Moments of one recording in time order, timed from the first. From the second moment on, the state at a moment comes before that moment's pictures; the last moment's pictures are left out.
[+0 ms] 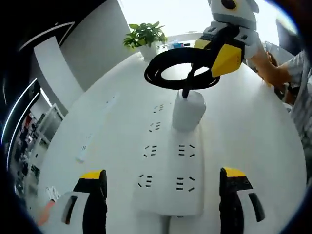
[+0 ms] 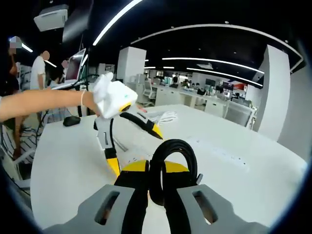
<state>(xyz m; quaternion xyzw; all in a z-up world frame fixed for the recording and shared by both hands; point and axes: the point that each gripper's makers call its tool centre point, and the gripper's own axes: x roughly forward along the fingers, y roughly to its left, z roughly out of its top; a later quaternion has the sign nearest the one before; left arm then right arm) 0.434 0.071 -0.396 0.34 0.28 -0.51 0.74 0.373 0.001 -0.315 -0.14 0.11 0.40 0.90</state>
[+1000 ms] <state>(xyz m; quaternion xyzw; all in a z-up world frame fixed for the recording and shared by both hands) 0.430 0.077 -0.415 0.39 0.44 -0.50 0.64 0.376 -0.001 -0.311 -0.13 0.12 0.41 0.89</state>
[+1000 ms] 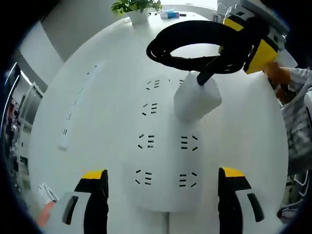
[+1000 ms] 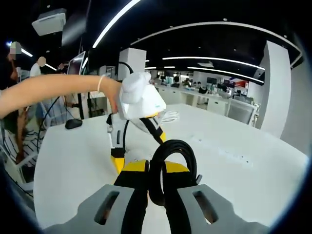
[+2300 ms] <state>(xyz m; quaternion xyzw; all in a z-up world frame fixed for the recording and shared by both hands) 0.411 0.082 -0.432 0.44 0.48 -0.50 0.57 0.374 0.000 -0.314 -0.12 0.12 0.42 0.89</state>
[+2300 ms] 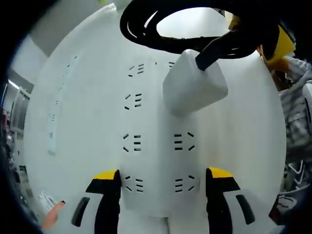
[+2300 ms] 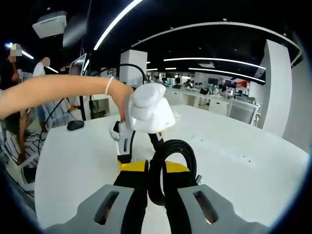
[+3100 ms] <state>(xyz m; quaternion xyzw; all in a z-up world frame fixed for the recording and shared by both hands) 0.413 0.082 -0.431 0.45 0.50 -0.50 0.55 0.364 -0.007 -0.311 -0.20 0.08 0.42 0.88</state>
